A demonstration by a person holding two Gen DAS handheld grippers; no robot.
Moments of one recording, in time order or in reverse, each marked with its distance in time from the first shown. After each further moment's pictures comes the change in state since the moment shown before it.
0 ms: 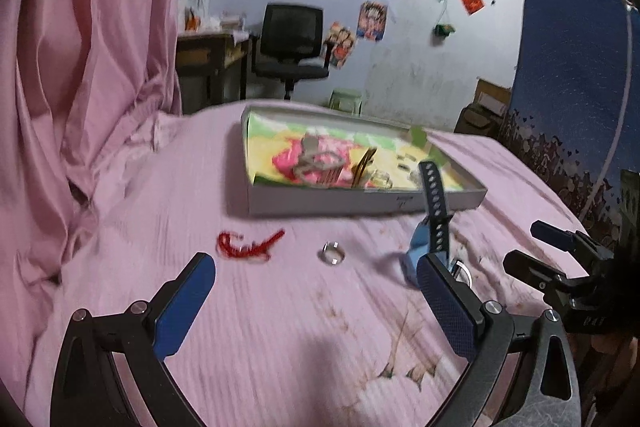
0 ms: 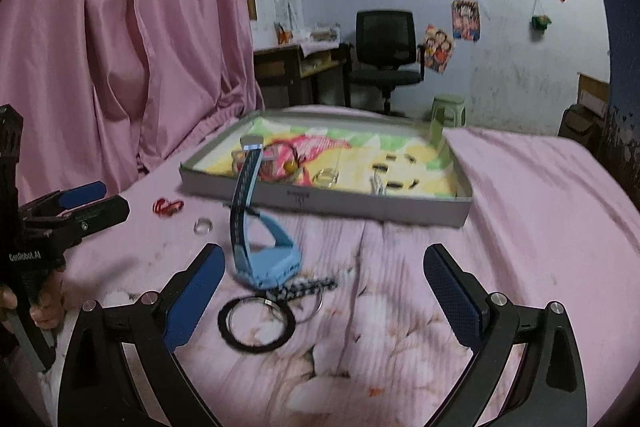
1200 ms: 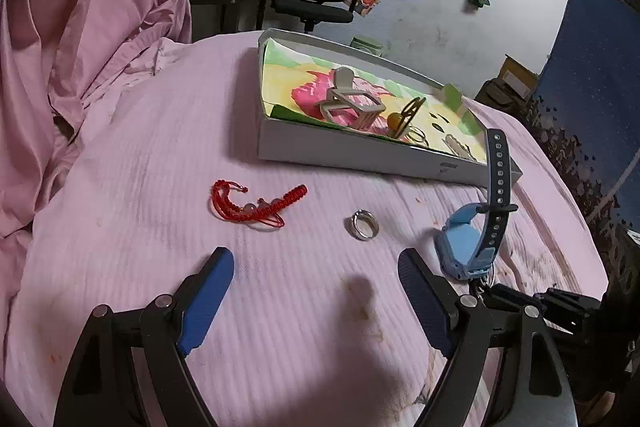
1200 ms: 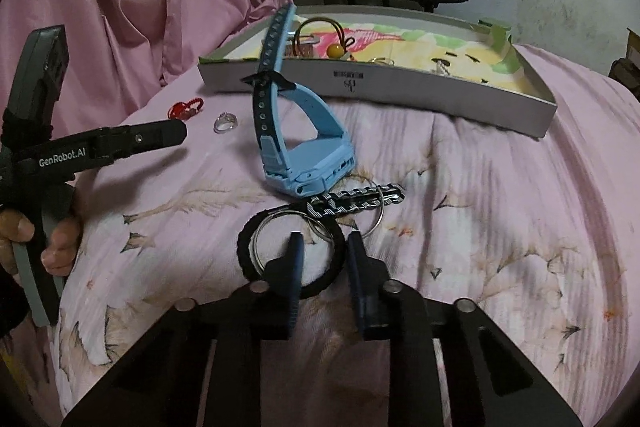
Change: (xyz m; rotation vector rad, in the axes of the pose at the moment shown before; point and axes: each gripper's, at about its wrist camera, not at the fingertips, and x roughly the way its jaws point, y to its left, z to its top) left arm 0.057 0.021 0.004 -0.126 0.203 0.004; right arm 0.054 0.022 -0.034 -0.014 0.314 0.149
